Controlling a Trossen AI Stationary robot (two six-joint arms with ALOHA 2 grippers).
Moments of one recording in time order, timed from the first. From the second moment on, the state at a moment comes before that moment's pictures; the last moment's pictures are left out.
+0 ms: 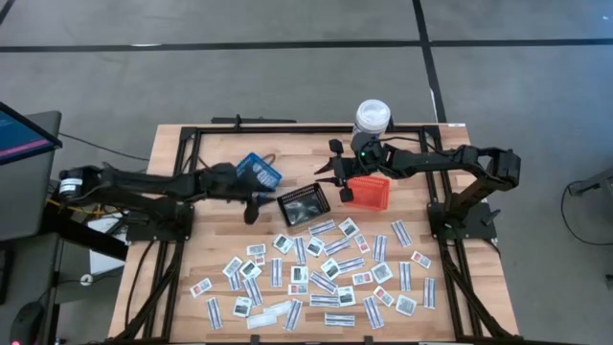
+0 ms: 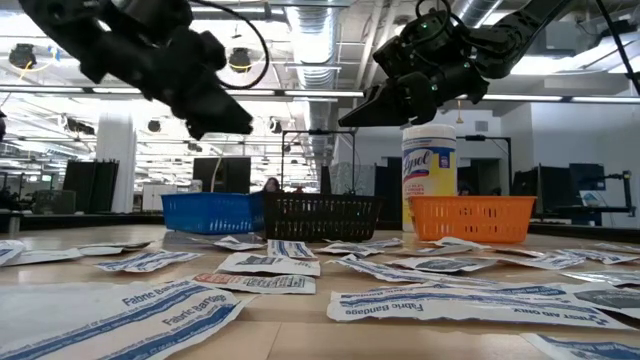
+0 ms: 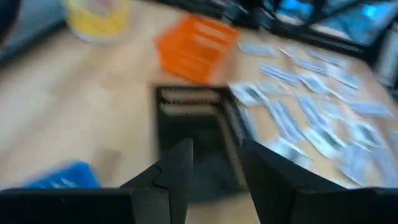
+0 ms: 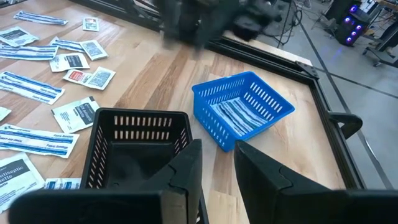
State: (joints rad) left arm 0.13 0.93 0.44 0.20 0.07 -0.14; right arm -0.34 1.54 0.81 0.32 -0.39 -0.48
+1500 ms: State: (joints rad) left arm -0.17 1.32 0.32 0.31 0.12 -0.06; right arm -0.34 1.54 0.81 0.32 -0.39 -0.48
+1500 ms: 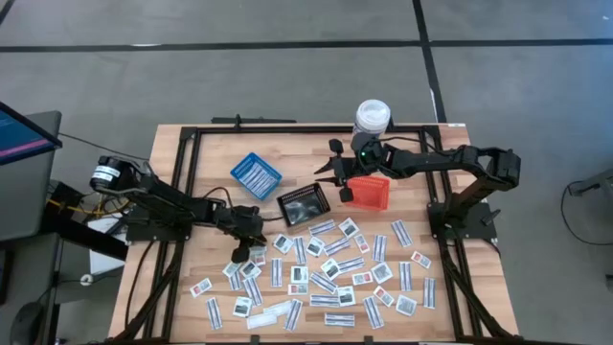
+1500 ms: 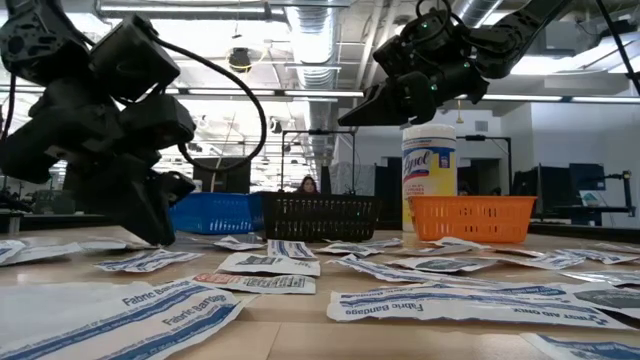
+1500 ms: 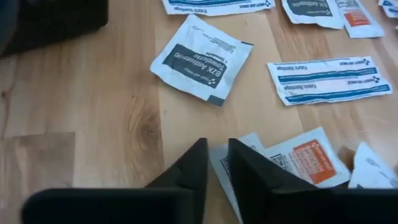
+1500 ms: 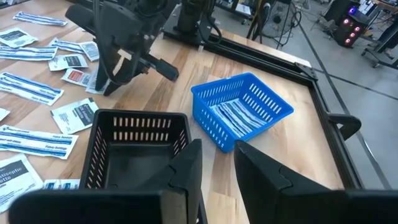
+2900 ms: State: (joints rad) left arm -0.15 1.12 0.31 0.03 -0.05 -0.24; right arm -0.34 1.54 0.81 0.32 -0.39 -0.48
